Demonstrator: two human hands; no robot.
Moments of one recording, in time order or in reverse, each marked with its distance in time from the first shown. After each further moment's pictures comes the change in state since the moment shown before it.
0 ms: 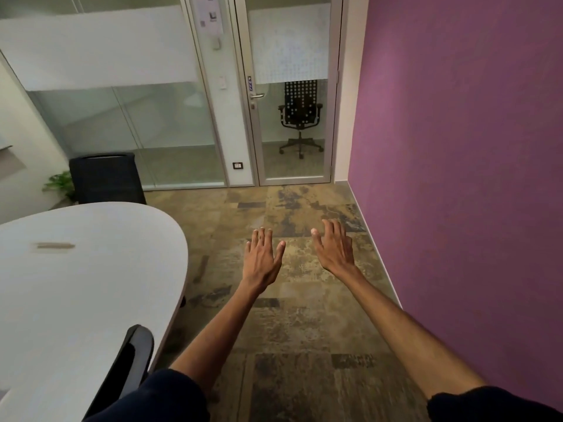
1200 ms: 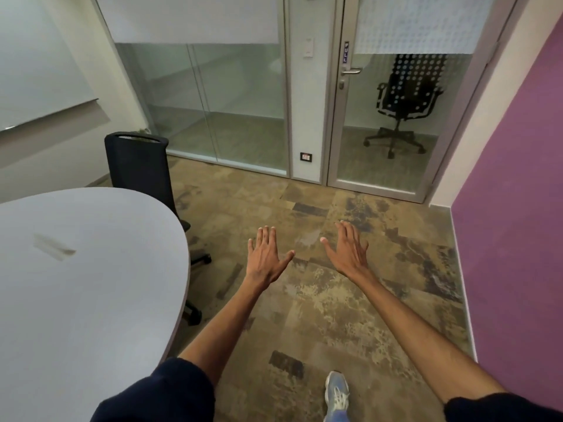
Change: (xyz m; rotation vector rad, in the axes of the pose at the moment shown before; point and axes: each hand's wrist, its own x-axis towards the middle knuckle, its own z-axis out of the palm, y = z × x) left_hand 0.493 -0.188 0.096 0.216 -0.054 -0.363; right_hand 0.528 -0.007 0.283 -0.008 -0.369 -0.224
